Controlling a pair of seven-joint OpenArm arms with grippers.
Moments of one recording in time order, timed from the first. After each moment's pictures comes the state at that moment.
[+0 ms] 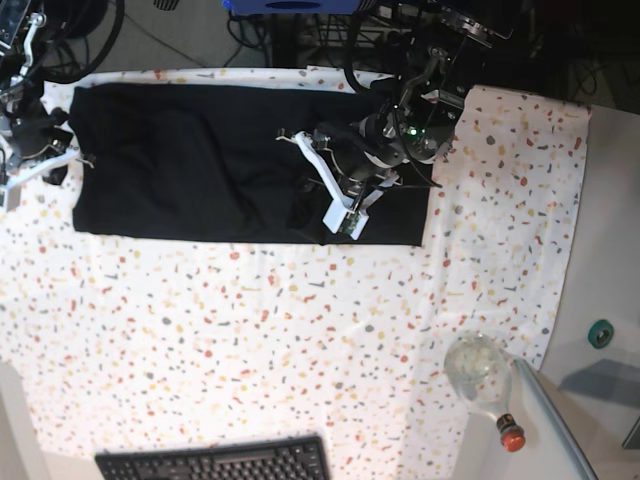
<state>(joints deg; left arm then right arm) 8.8 -9.0 20.8 87.4 -25.0 -8.6 38.7 -19.0 2.6 32.1 97.9 18.3 14.1 -45.9</state>
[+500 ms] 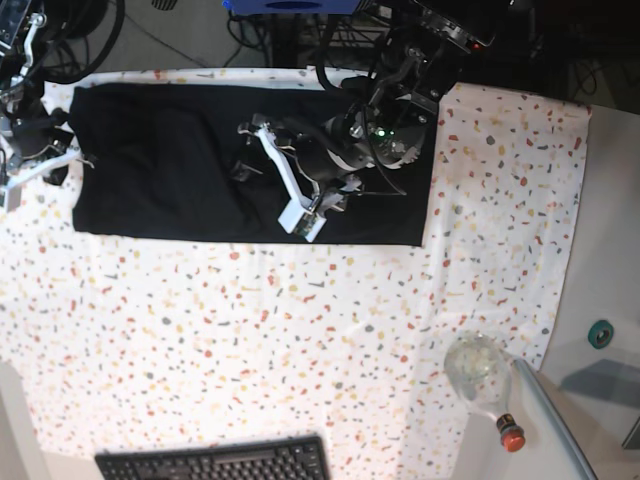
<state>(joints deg) 6.2 -6.8 27.9 87.7 -25.2 -8.7 38.7 -19.0 2.6 32.1 97.9 18.4 14.1 -45.9</state>
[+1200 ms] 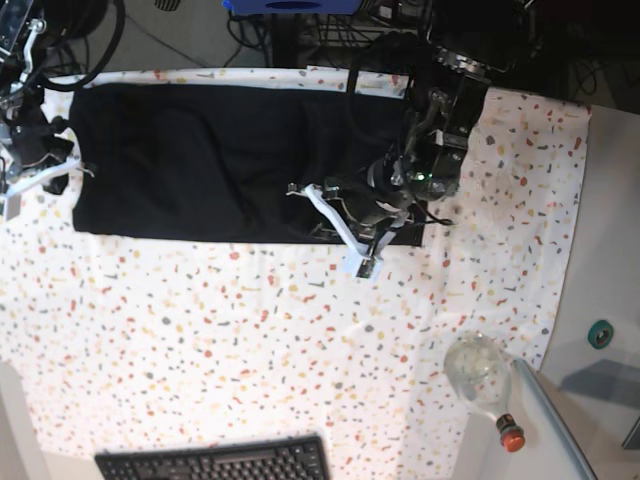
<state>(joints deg) 1.0 -5.4 15.6 79.2 -24.6 -8.8 37.9 -17.6 2.6 31.9 97.9 18.5 14.1 -45.7</state>
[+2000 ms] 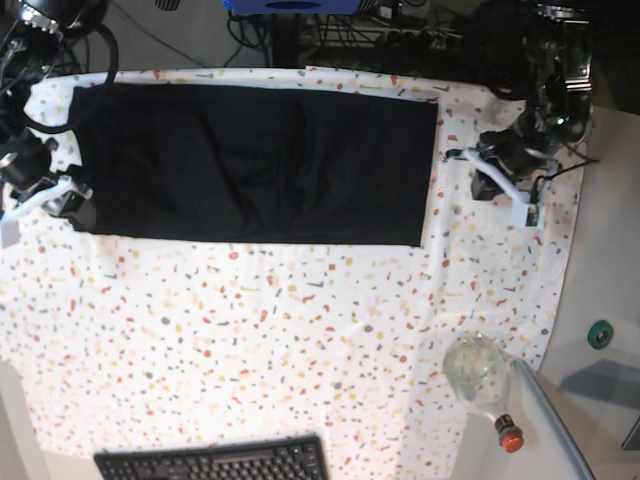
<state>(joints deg) 18.2 -18.6 -11.5 88.2 -24.3 -18.2 33.6 -8.8 2.0 41.6 93.9 36.7 28.9 -63.0</state>
